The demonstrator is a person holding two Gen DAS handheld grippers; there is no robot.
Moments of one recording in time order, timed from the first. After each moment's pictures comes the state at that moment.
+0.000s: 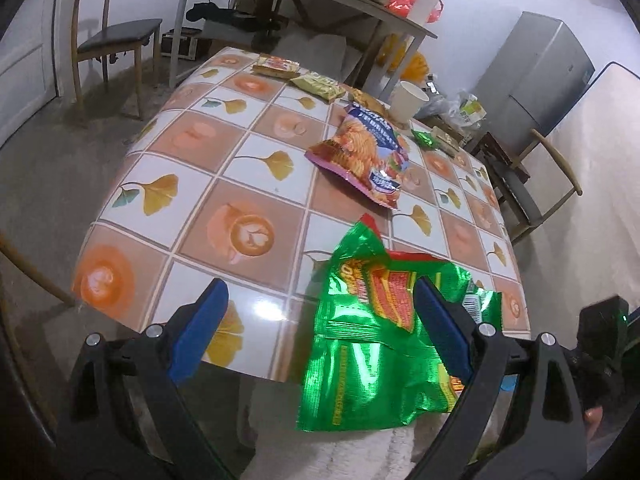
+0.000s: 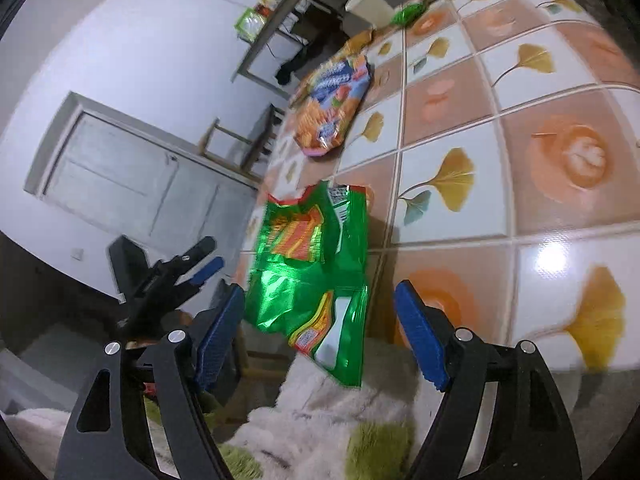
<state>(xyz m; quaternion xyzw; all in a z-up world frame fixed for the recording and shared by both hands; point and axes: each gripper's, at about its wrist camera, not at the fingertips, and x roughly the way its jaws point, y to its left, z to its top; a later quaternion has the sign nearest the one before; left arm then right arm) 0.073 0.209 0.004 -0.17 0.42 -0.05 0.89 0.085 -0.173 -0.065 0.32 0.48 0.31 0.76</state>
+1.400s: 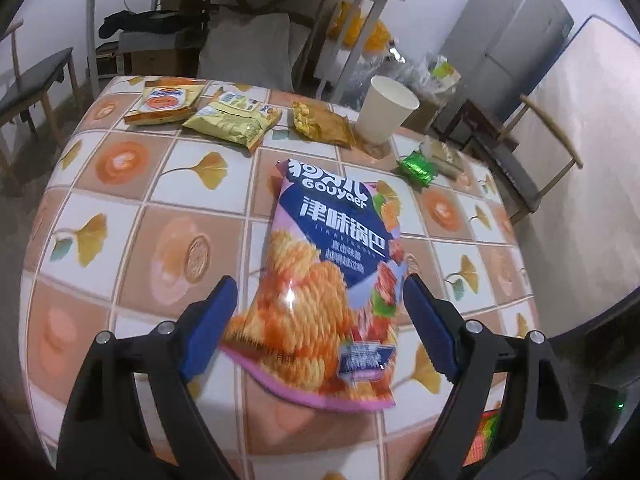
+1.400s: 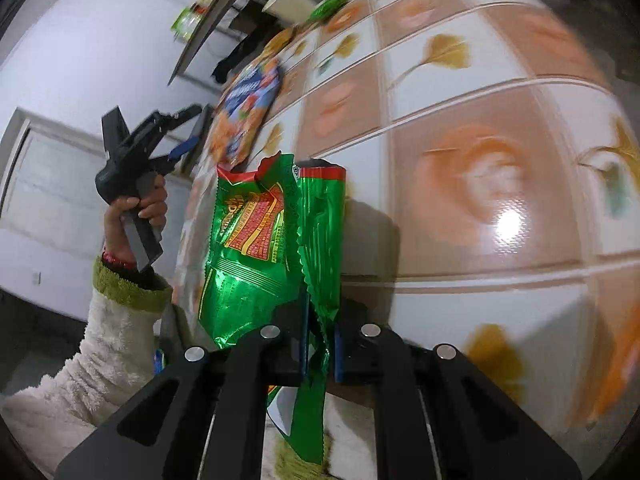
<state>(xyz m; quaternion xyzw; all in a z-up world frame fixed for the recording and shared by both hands) 0.322 0.148 -0.008 -0.10 0.46 -0.14 0.87 0.102 -0.246 -0.092 0.32 0.52 0.21 0.76</state>
